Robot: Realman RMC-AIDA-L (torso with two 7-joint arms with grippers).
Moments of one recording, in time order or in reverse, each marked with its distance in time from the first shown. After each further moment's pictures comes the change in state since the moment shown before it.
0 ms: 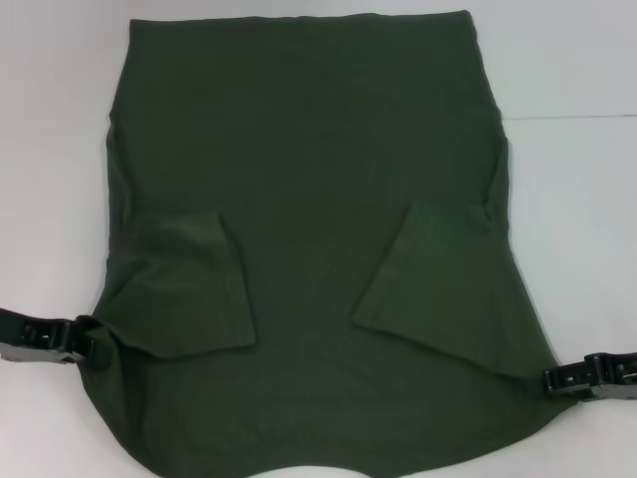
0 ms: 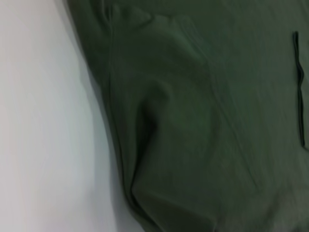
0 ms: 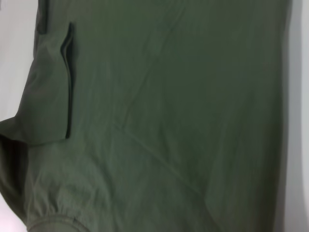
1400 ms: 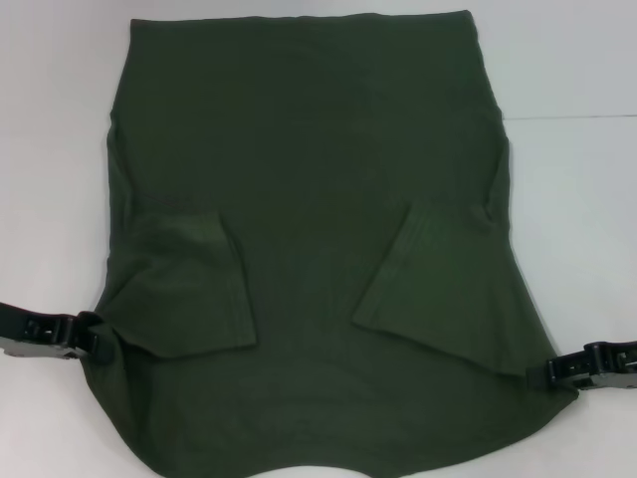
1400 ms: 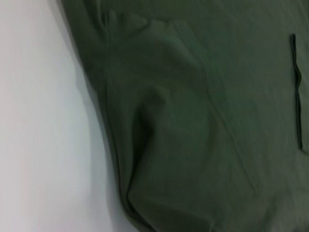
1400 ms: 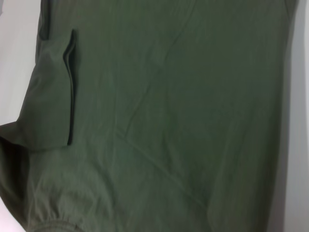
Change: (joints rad) left arm -0.009 0.000 0.001 0.000 -0.001 0.000 -0.002; right arm 0.016 -0.008 0.000 -0.002 0.003 -0.002 0.004
